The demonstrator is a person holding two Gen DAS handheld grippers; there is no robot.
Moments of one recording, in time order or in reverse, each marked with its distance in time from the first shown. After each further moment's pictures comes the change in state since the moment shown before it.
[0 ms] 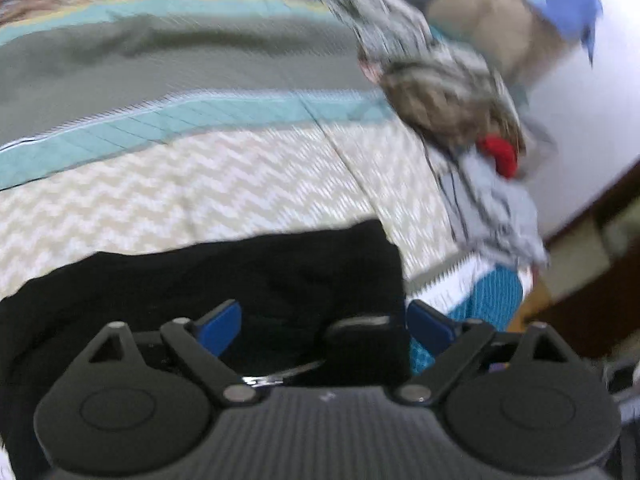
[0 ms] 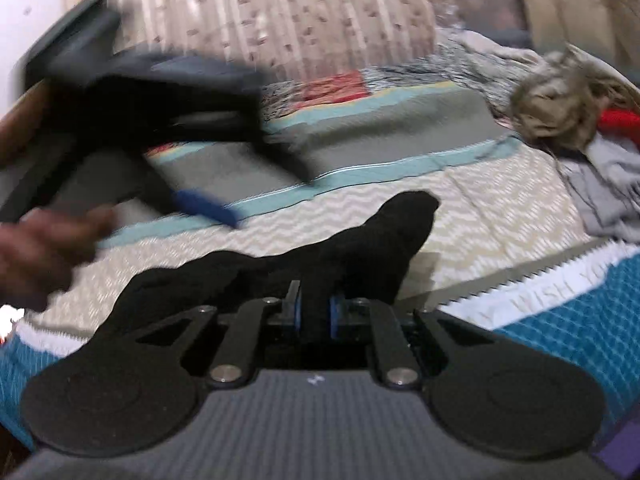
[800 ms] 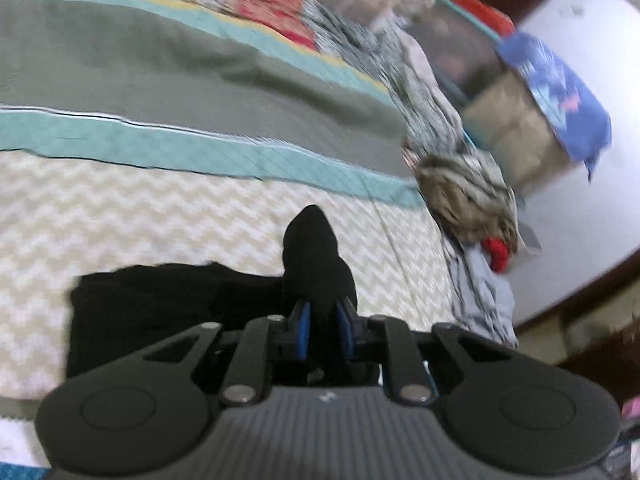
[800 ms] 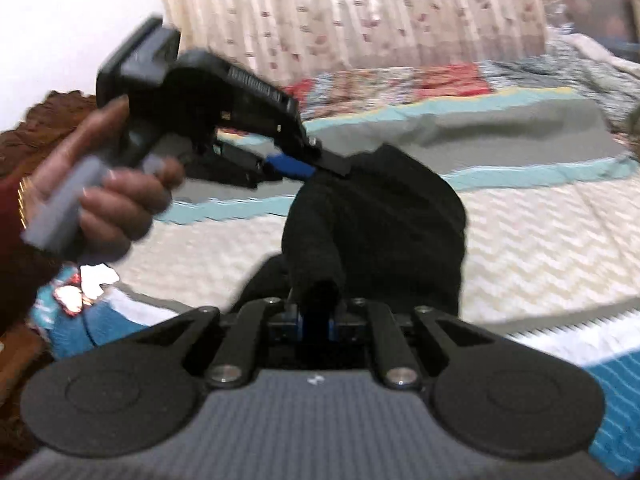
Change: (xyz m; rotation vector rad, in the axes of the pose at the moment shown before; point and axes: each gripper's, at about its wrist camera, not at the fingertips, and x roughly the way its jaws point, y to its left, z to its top) left arm -0.118 0.136 -0.045 -0.282 -0.232 -0.085; right arm 0.003 0.067 0.024 -0.097 0.069 0.314
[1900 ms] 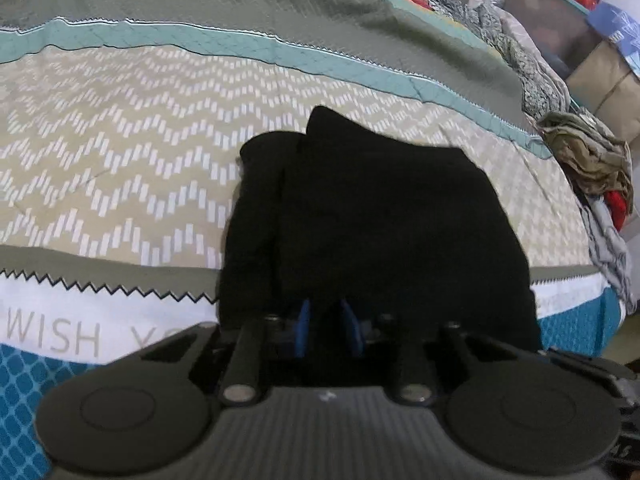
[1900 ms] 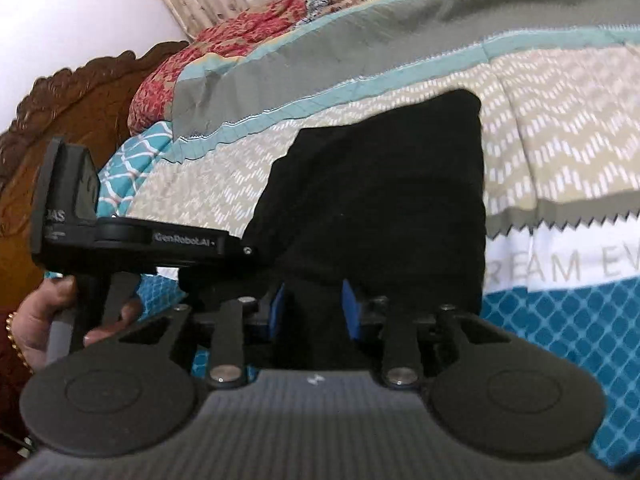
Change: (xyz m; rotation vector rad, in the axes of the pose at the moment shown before) left arm 0.014 0.083 -0.113 -0.014 0.037 0.302; right arm 0.075 -0.033 -0.025 0.178 0.257 0.099
